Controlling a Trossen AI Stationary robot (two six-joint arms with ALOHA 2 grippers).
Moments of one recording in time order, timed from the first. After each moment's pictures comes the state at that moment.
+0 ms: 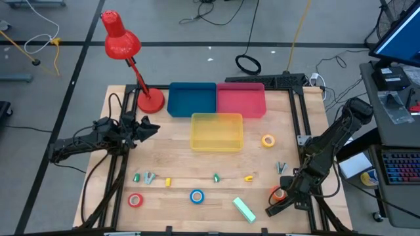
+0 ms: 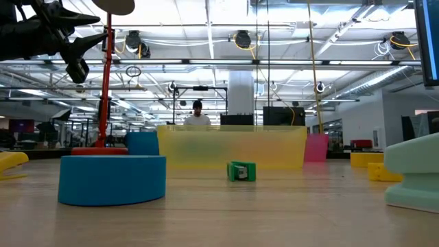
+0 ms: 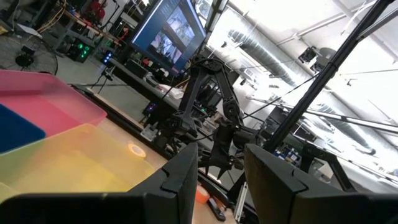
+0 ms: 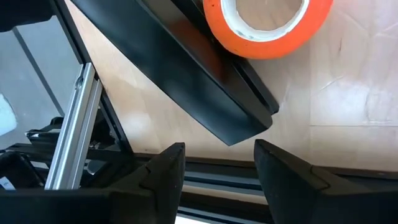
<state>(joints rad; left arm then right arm) 0.20 0.01 0.05 0.21 0.17 -0.69 0.90 1.19 0.67 -0.71 -0.37 1.19</state>
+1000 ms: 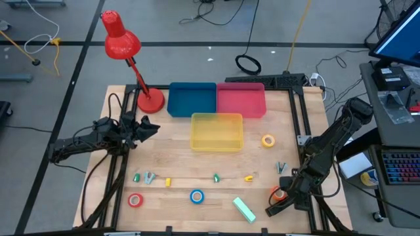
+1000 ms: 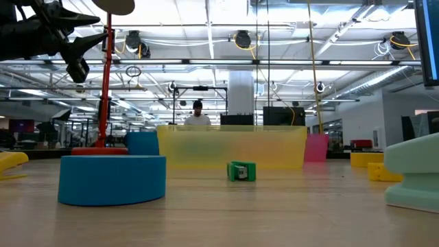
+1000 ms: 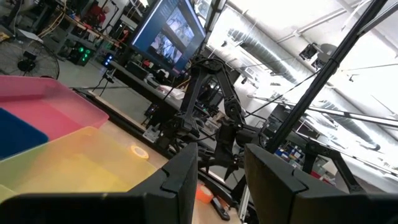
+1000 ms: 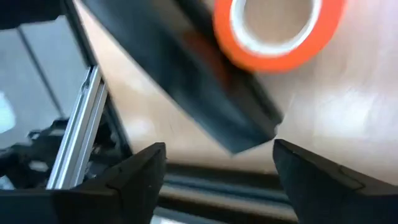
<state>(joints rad) 0.20 0.01 0.05 0.20 0.17 -0.66 0.91 1.19 0.67 -0.69 -0.31 1.15</state>
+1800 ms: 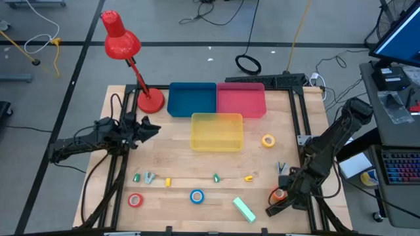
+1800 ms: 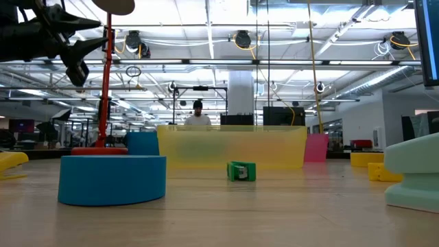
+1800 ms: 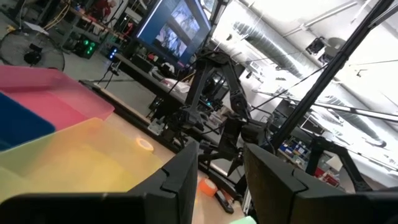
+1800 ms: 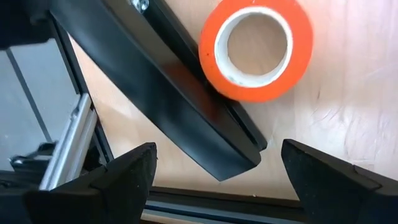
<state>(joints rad) 0.20 0.01 0.05 0.17 0.17 -0.66 0.93 1.21 0.67 -0.69 -0.24 1.16</state>
